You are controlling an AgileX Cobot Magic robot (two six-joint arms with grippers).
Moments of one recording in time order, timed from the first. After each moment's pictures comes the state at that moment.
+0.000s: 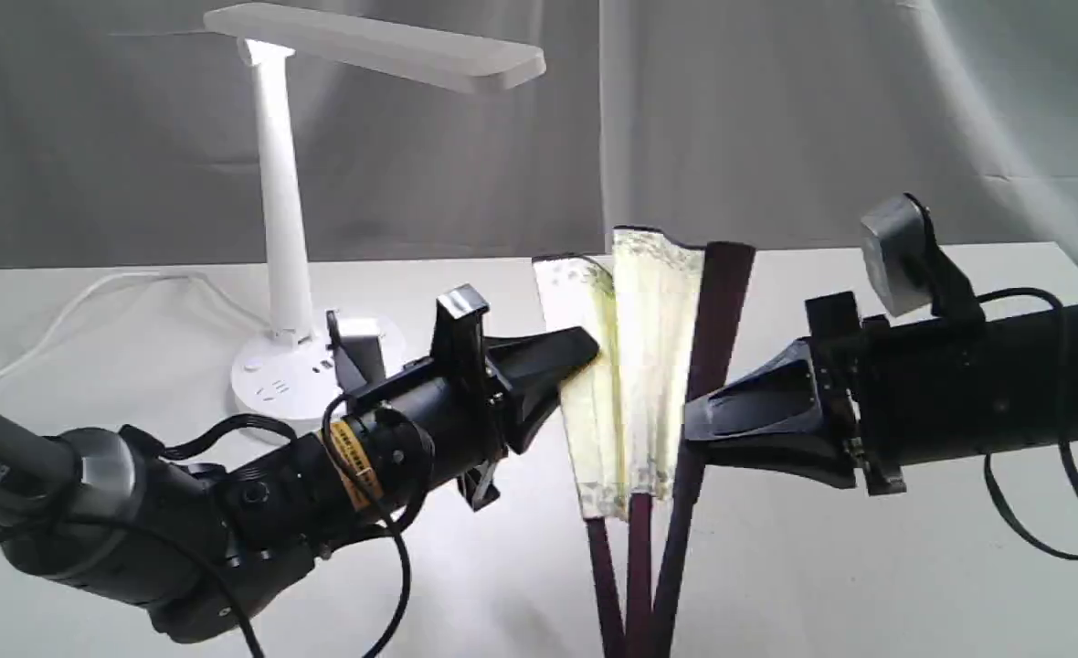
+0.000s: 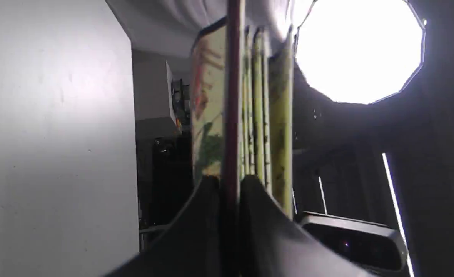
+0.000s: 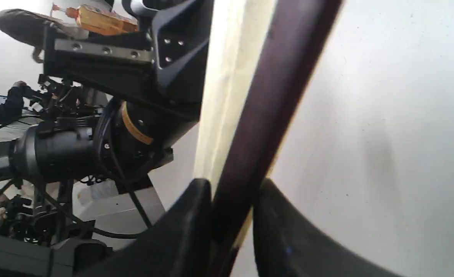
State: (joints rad) left arm -0.50 2.13 -0.90 0.50 -1.22 -1.71; right arm 0.00 1.75 -0.89 1.40 1.19 -1.05
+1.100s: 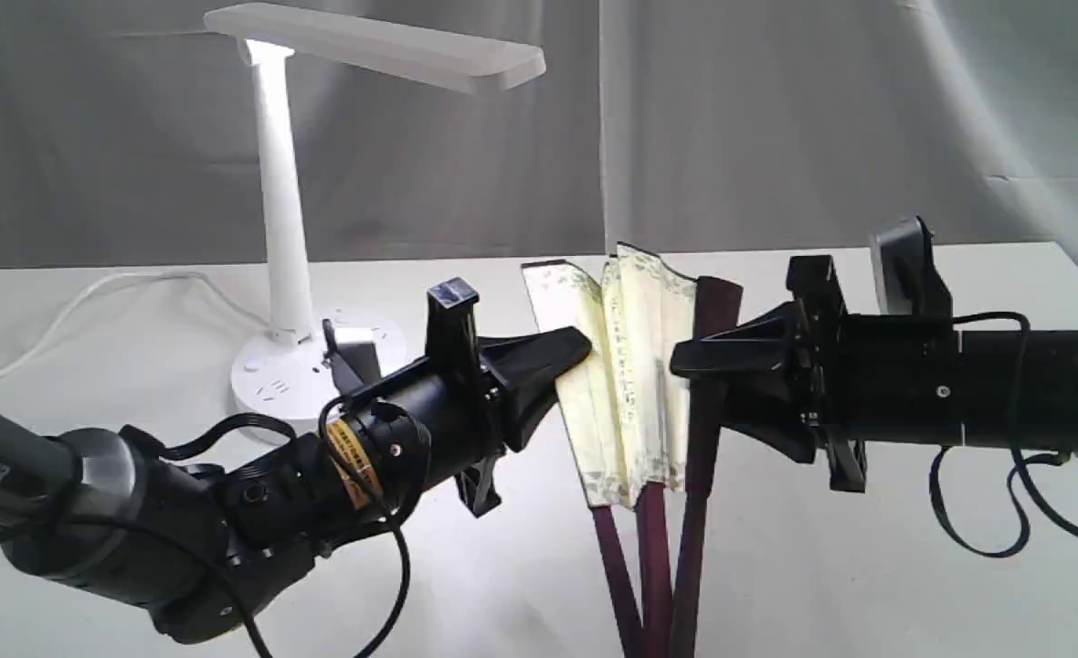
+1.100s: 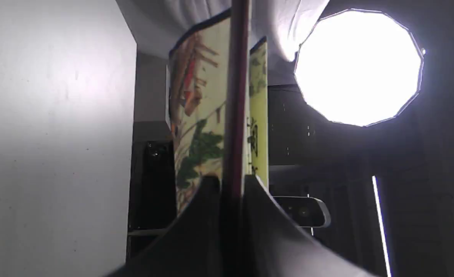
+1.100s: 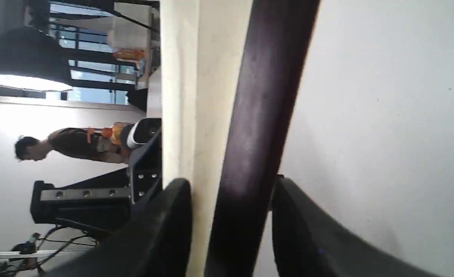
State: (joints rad) left arm -0.50 2.13 -0.90 0.47 -1.21 -1.79; right arm 0.00 1.89 -0.89 1.71 1.12 -1.07
